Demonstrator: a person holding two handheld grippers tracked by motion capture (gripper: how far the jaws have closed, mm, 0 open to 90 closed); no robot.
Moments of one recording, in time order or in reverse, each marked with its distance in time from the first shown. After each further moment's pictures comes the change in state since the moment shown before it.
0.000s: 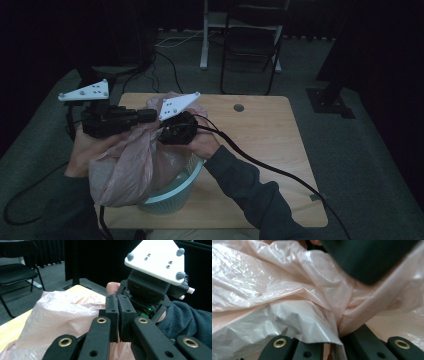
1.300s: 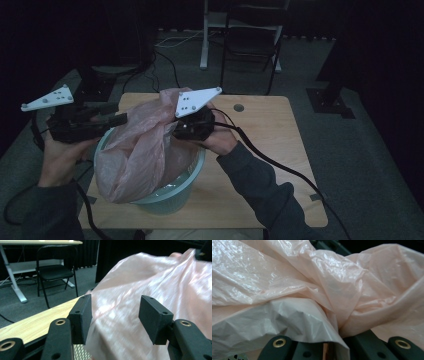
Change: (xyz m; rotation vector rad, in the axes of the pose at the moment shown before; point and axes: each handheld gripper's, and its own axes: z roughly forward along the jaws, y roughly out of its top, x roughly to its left) left arm 0.023 -0.032 -0.051 -0.046 0.233 -0.065; right arm 0.011 0.017 -0.050 -0.033 -0.074 -0.111
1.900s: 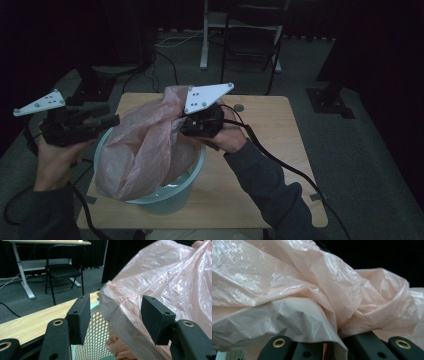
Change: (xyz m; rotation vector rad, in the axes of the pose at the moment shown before) left arm 0.010 -0.011 -0.014 -0.030 0.051 -0.038; right arm 0.002 0.009 -0.022 -0.011 -0.022 -0.029
